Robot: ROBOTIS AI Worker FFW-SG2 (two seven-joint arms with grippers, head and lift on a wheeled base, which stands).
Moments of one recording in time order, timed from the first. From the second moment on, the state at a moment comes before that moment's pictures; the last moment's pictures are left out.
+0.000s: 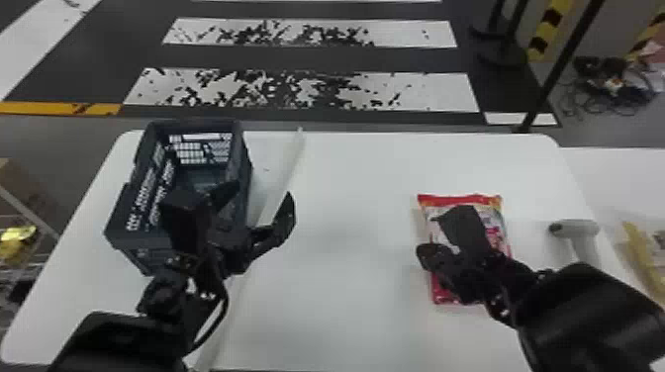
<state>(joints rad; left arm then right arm) 0.37 0.11 -0.06 -1.95 0.06 0.22 -0.20 0.13 -0.33 0.33 -1.79 0.06 0.75 0.26</state>
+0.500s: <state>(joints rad) 0.37 0.11 -0.06 -1.96 0.06 0.22 -0.20 0.25 -0.33 0.17 -2.04 -0.06 0.82 0.27</state>
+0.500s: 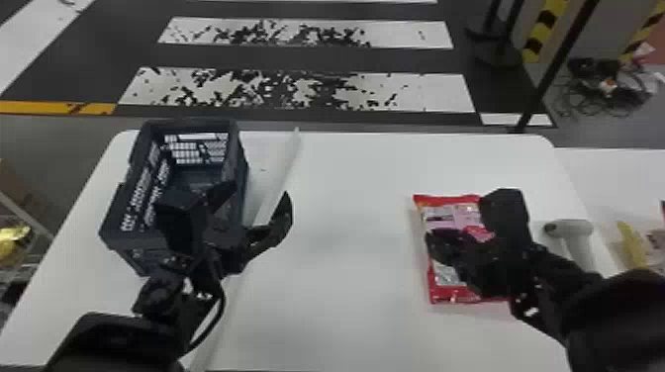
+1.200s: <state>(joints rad) 0.38 0.11 -0.05 -1.97 0.06 0.22 -0.20 0.33 -0.32 -0.19 -2.17 -0.13 1.01 0.27</state>
